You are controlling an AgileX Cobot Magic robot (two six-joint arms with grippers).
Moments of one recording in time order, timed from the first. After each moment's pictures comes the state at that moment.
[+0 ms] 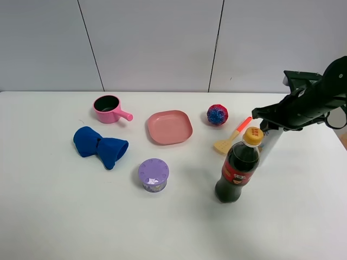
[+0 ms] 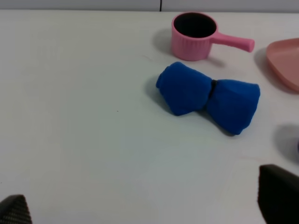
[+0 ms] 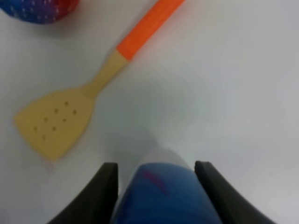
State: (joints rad) left arm -0.01 -0.01 -0.51 0.04 1.06 -0.08; right arm 0.07 1.58 -0.94 0.19 0.49 -0.06
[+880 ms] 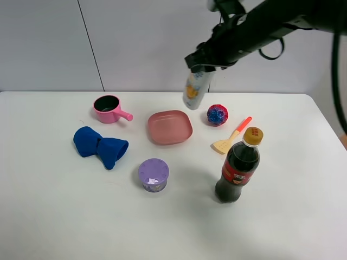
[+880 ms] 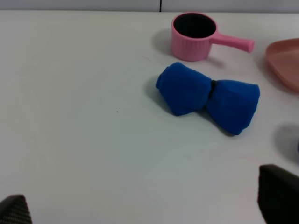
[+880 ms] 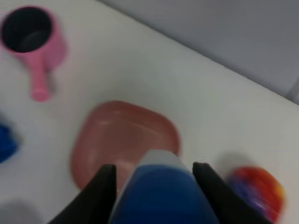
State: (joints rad) left arm -0.01 -0.01 -0.51 0.04 1.06 -0.08; right arm 0.47 1.72 -1.47 0.32 0.62 -0.35
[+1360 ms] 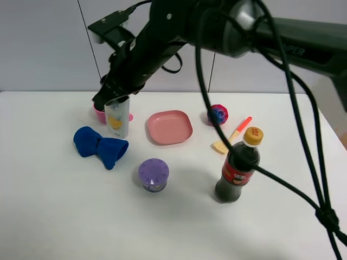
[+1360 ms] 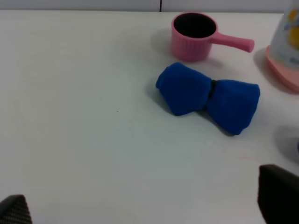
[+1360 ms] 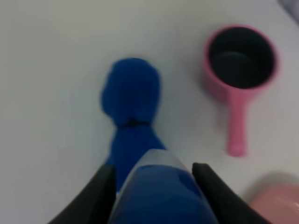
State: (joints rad) left arm -0.01 -0.01 -0.51 0.04 1.06 -0.08; right arm 0.81 2.04 -1.83 0.33 0.76 -0.47
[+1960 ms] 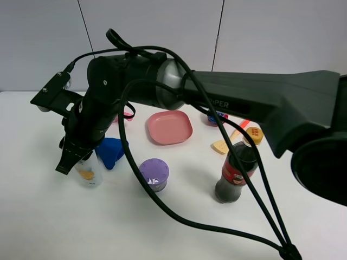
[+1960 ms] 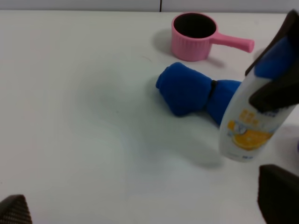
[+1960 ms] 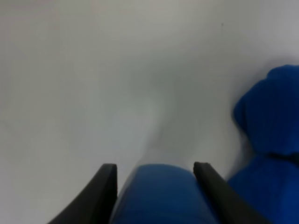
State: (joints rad) left arm -0.01 -0.01 -0.51 0.04 1.06 -0.08; right arm 0.99 2.19 -1.85 0.33 0.74 -0.54
